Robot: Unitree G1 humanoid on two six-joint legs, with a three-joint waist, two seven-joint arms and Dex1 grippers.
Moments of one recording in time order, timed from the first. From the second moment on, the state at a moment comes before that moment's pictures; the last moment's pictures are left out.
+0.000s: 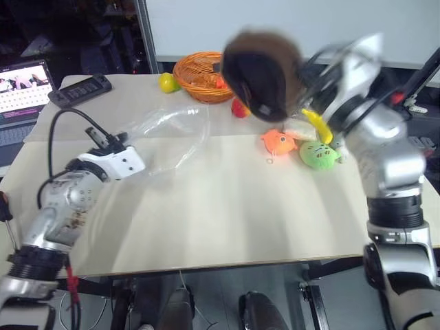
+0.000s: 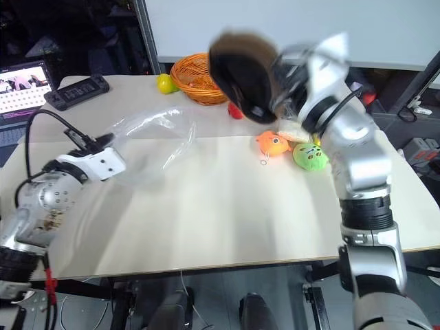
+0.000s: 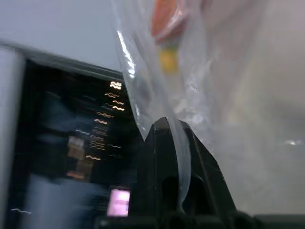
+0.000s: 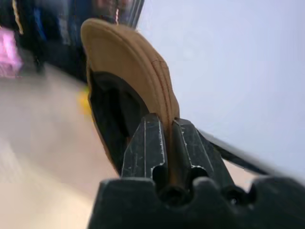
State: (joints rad) left arm -0.41 0.95 -0.09 0.16 0.54 -0.19 -0.09; right arm -0.81 -0.68 0.20 0.06 0.04 0.16 0.32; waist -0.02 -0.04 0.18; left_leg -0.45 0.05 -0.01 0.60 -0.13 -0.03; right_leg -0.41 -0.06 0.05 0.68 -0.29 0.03
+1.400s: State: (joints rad) left arm -0.01 0.68 0.18 -0.36 -0.49 0.17 -0.27; right arm -0.74 -0.37 -0.16 0.08 0.34 0.64 0.64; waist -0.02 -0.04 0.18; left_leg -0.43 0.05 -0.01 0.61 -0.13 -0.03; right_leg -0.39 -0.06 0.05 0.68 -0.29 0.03
